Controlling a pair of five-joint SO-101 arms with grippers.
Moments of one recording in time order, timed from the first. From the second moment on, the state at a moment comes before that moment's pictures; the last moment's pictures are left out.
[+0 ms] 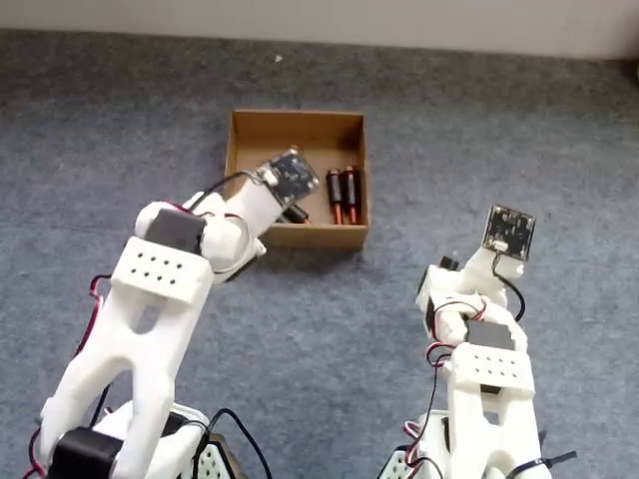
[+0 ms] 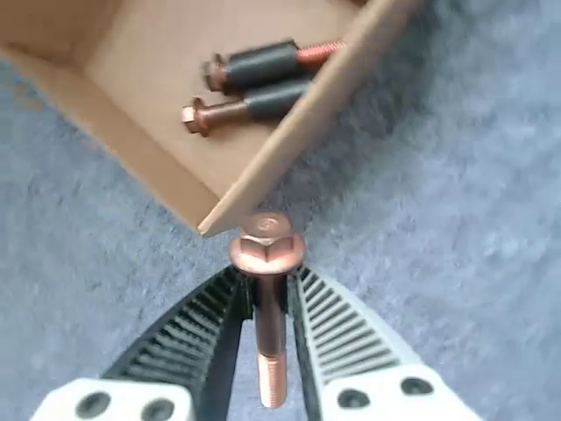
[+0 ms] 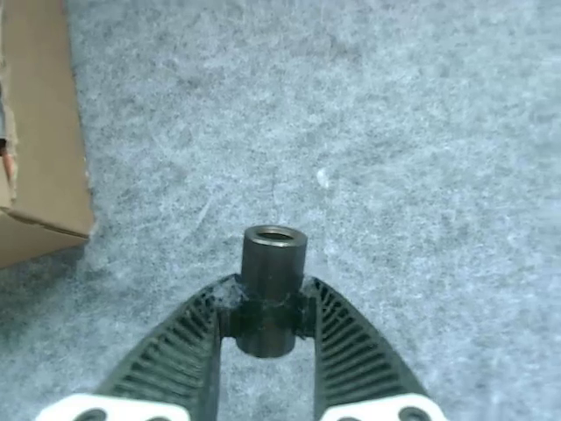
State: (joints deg) left arm 9.1 -26.5 31.7 69.1 -29.6; right arm 1.2 -48.8 74.2 31.4 -8.8
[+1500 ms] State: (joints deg) left arm 22.1 -92.6 70.1 37.8 23.9; right arm -22.0 -103.6 95.7 31.4 3.9
